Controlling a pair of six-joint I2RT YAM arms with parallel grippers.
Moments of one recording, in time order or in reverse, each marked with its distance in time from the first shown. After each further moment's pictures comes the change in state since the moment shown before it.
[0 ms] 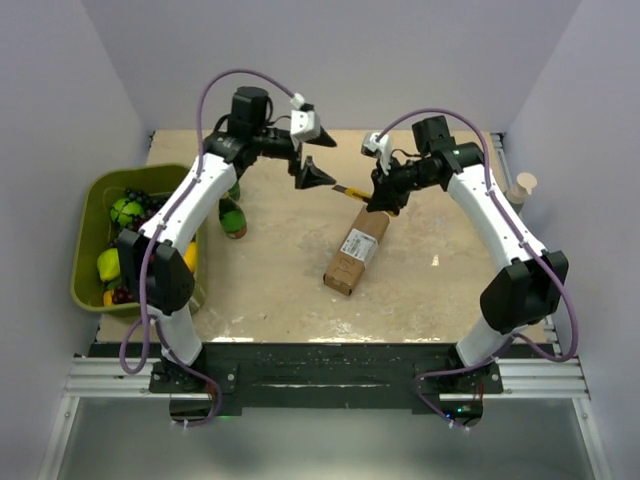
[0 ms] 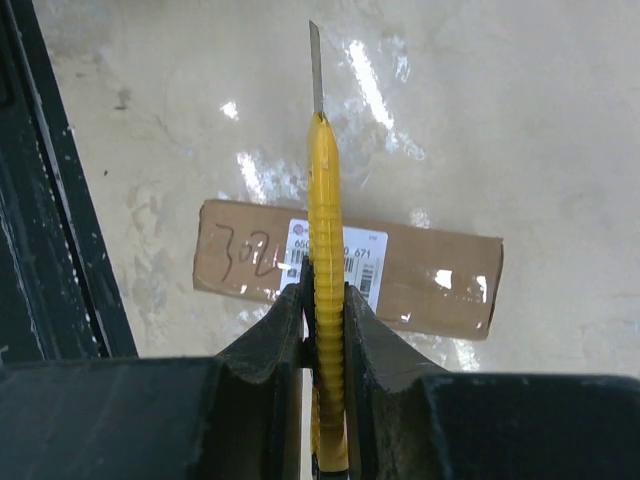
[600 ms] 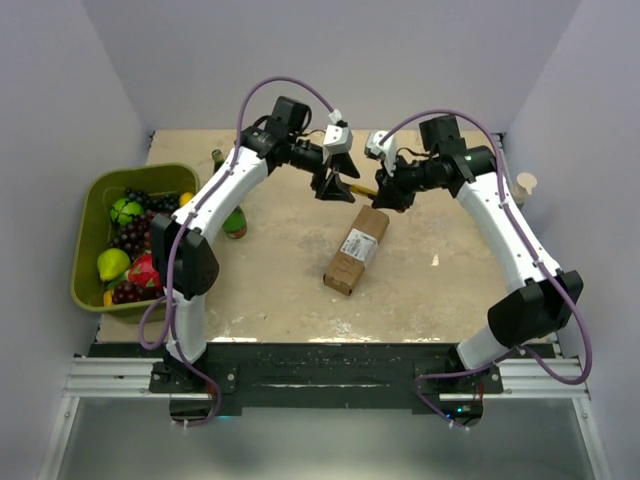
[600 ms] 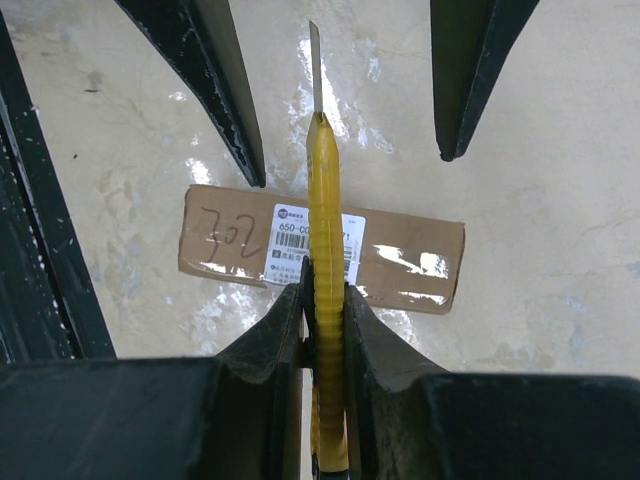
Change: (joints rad) left arm -0.158 0.181 0.231 -0.369 0.017 0.181; right arm 0.015 -0.098 0.001 -0.026 0.080 -0.048
